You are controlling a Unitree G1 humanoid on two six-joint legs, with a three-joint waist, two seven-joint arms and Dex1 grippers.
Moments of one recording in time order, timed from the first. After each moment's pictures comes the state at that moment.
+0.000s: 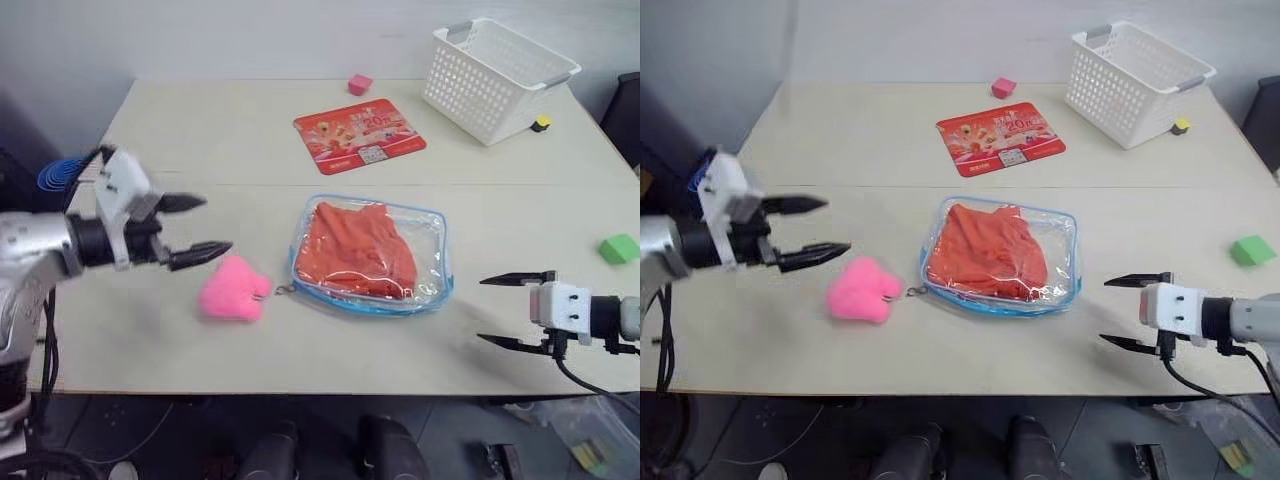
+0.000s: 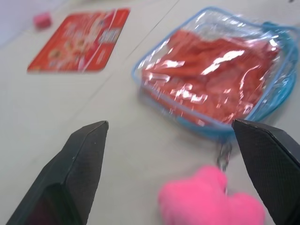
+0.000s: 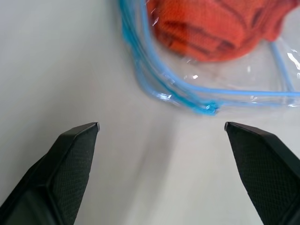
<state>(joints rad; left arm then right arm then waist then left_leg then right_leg) -0.56 0.96 0.14 -0.32 -0.51 0.66 -0.95 0.05 -1.10 -0.23 -0.10 0.44 -0.03 1.12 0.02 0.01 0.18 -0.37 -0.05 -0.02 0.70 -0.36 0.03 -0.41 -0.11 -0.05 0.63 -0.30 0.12</state>
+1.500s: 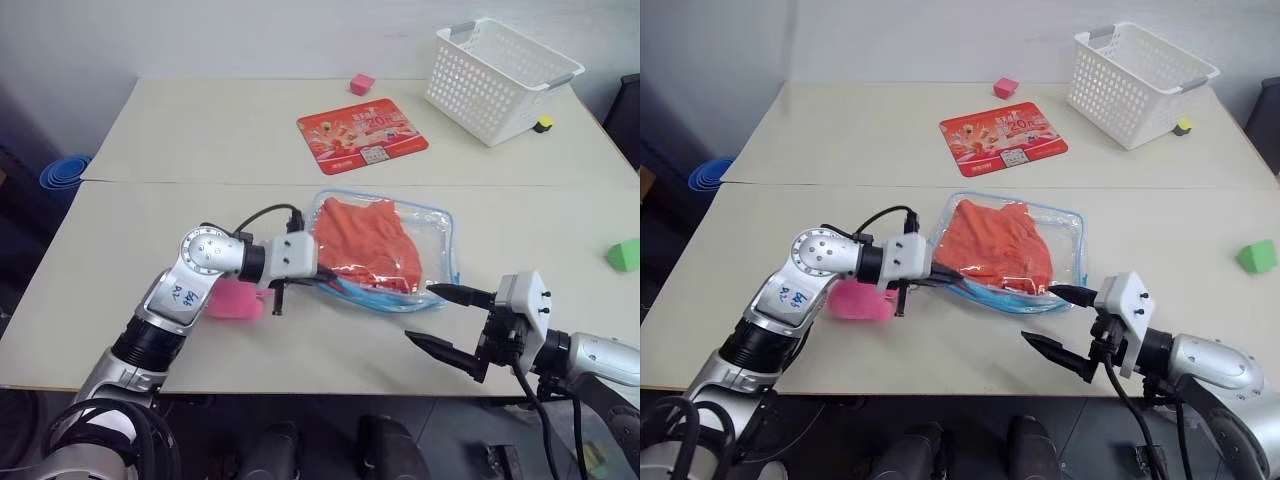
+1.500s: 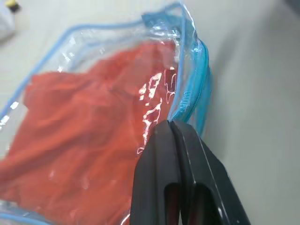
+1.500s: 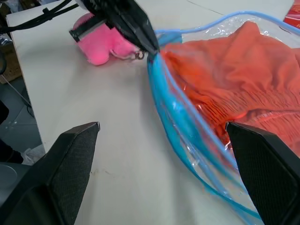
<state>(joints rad) -0.65 0.53 -0.23 -0.10 -0.20 0.32 -1.04 0.17 -0.82 -0.26 -0.66 0.73 0.50 0.78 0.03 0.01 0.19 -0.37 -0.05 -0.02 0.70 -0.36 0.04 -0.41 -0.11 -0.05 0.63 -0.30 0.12</state>
